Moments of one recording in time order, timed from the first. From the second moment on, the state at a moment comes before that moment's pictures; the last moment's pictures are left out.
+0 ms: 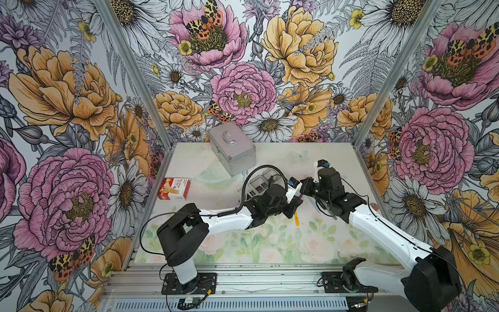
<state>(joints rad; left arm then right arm) -1.00 1.71 1.03 0.23 0.06 -0.23 0.45 1.18 0.84 -0.27 -0.02 0.64</state>
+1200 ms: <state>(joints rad) -0.90 1.58 0.98 0.26 0.01 -0.21 0.38 0.92 0.79 -0.33 -0.03 0.64</state>
